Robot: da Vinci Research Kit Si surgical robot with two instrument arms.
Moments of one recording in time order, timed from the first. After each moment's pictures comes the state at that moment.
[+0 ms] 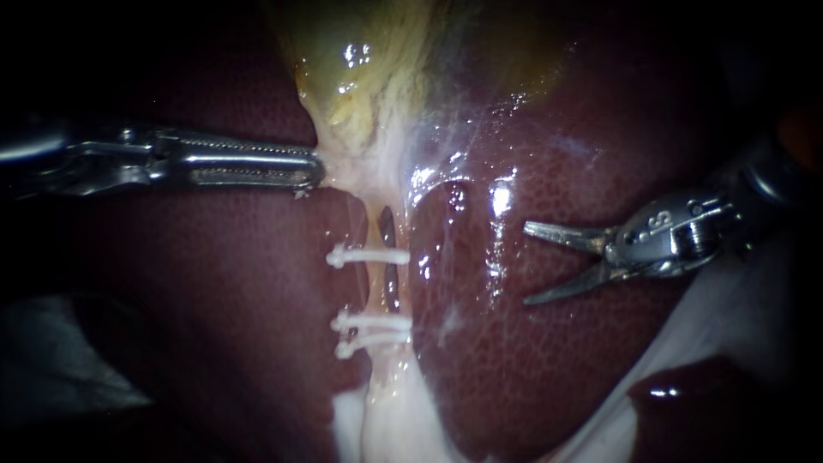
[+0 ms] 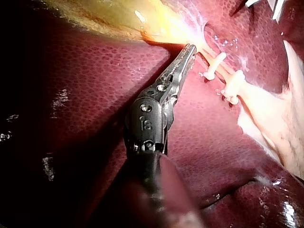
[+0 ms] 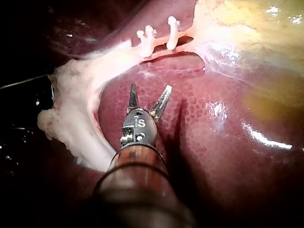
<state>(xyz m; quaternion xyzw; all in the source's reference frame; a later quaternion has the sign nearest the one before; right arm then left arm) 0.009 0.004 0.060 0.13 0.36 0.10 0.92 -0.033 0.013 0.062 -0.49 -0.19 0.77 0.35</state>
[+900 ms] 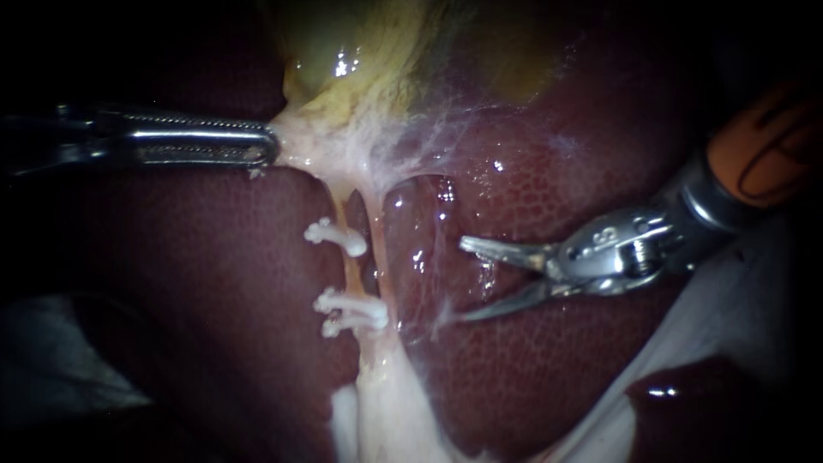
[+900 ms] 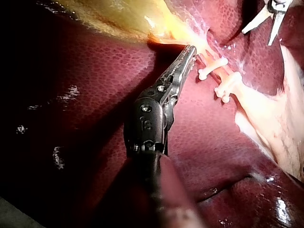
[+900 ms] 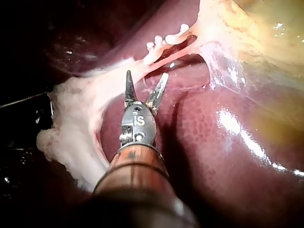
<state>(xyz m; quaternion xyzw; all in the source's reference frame) 0.017 0.002 0.061 0.20 0.43 0.11 0.87 -0.030 0.014 0.057 -0.49 -0.19 0.77 0.36</state>
